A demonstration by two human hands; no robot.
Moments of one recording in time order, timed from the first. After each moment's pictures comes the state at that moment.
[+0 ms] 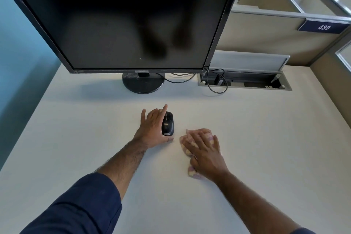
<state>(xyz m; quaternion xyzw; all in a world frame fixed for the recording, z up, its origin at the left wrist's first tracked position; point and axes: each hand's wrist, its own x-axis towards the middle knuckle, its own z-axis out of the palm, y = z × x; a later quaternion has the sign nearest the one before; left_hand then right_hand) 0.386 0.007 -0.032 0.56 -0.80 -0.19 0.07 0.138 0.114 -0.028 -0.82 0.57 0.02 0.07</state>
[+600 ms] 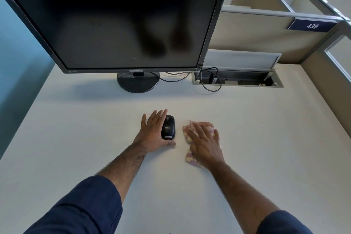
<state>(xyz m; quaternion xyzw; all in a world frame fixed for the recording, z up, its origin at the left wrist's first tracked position) 0.370 0.026 -0.041 0.54 -0.81 -0.21 0.03 0.123 0.099 -0.032 -0.76 0.64 0.01 0.07</state>
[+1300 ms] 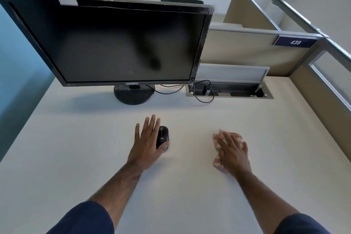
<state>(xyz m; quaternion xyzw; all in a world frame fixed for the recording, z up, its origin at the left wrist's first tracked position) 0.361 0.057 -0.018 0.57 -0.81 -0.09 0.10 0.007 0.109 -0.019 -0.69 0.72 0.03 0.06</state>
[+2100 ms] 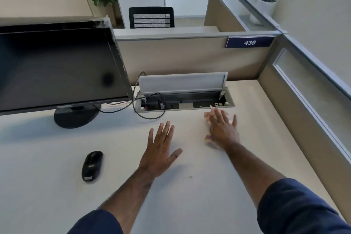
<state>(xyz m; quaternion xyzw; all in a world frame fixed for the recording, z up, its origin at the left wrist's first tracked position) 0.063 0.005 -0.008 0.51 -0.85 -0.08 0.08 -0.225 -0.037 0.008 -0.70 0.71 0.07 0.04</state>
